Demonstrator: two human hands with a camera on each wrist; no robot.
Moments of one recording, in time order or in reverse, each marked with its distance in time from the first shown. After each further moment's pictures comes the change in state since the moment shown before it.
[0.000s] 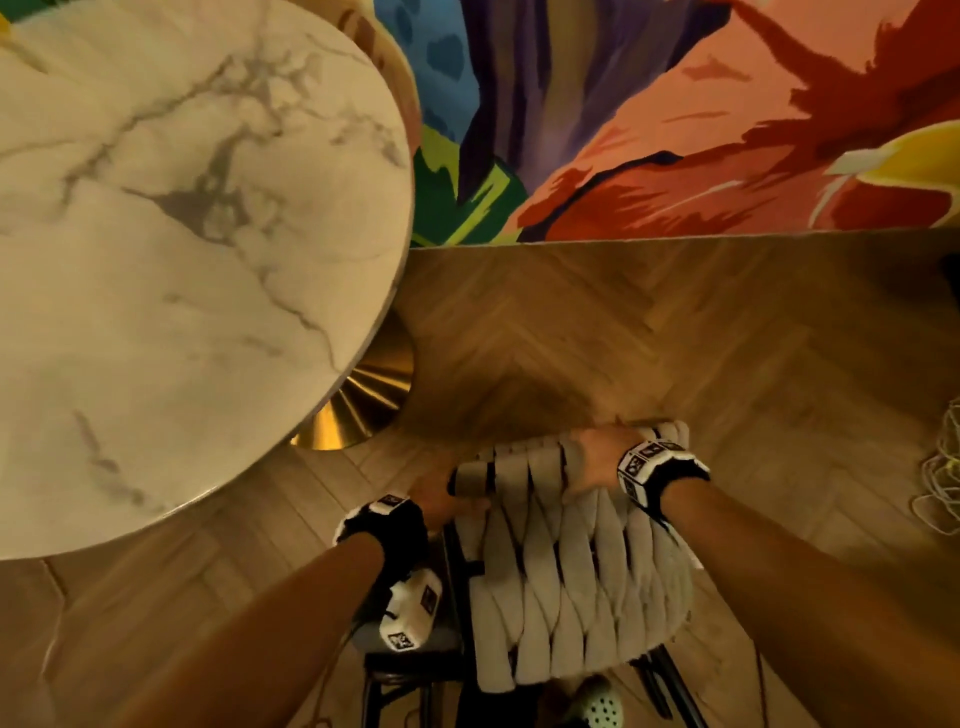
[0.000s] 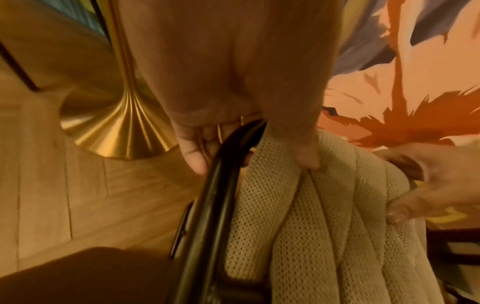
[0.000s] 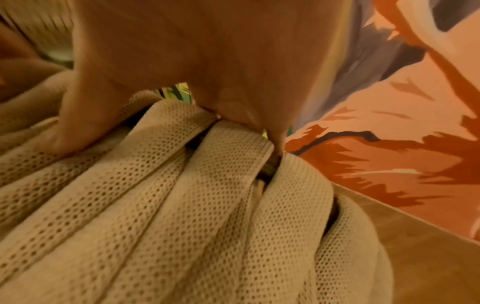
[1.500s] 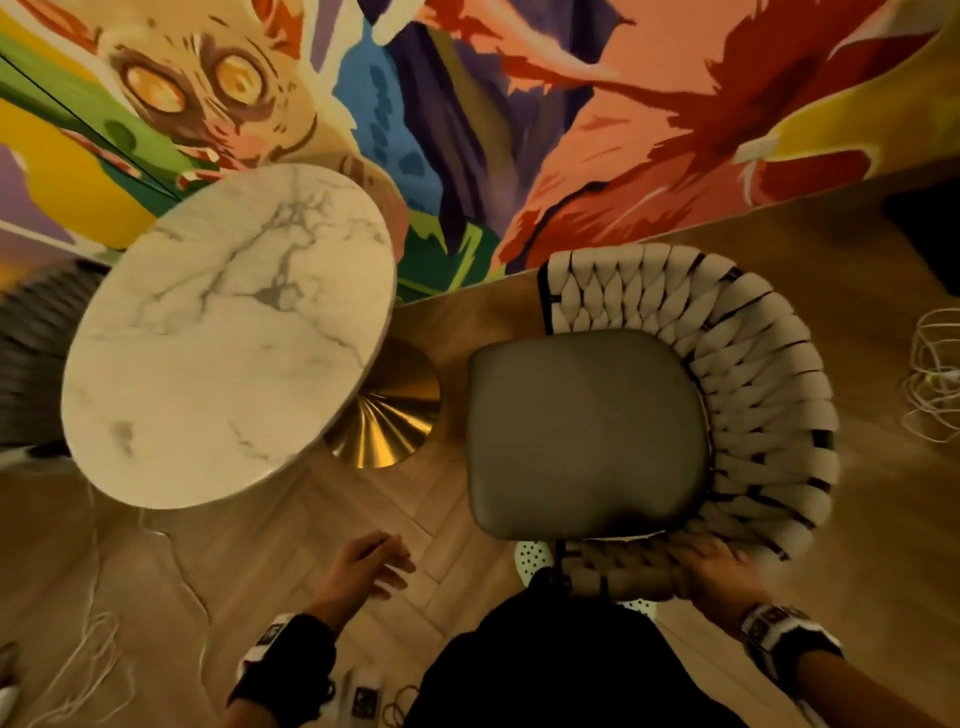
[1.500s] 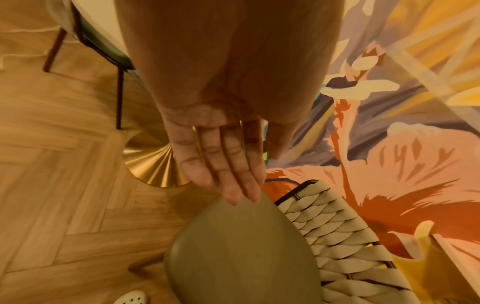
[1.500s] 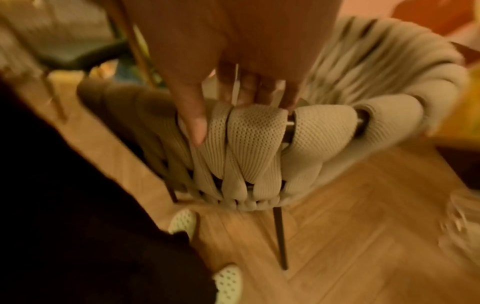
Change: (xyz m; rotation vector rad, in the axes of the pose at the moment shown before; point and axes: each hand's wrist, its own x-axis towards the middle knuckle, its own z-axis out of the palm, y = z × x) left_hand -0.314 0.023 0.037 -0.220 0.233 -0.130; right_hand -0.278 0.087 0.261 0.183 0.265 0.160
